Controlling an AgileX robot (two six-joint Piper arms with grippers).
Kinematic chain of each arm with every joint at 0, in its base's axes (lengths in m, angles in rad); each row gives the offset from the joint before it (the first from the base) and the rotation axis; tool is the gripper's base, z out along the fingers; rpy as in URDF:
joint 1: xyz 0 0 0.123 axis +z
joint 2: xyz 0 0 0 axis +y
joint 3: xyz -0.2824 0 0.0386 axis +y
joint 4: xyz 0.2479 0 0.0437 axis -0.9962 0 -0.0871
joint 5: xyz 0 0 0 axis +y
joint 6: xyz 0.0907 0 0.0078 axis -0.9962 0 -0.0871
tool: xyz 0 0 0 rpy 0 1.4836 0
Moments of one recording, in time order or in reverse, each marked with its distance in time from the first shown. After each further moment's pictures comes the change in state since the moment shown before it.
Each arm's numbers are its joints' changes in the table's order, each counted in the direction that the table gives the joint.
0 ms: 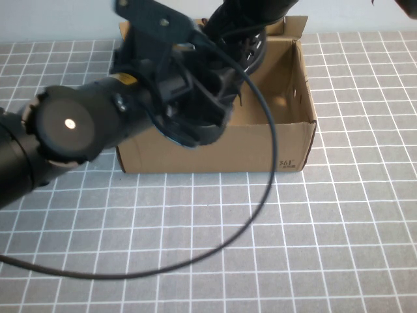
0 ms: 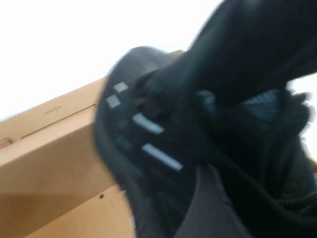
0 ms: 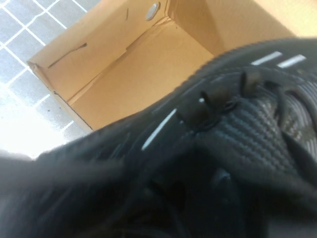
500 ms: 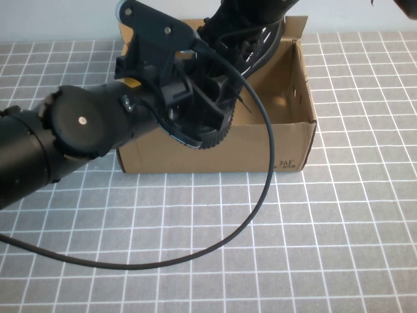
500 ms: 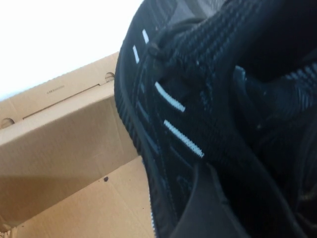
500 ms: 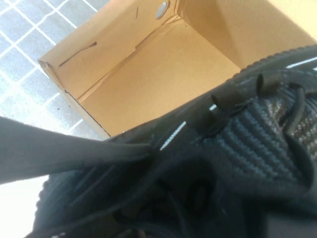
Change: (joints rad) right arm 0.000 0.000 0.000 -0.025 0.005 -0.002; left arm 0.023 0.056 -0.008 0.019 0.006 -0.025
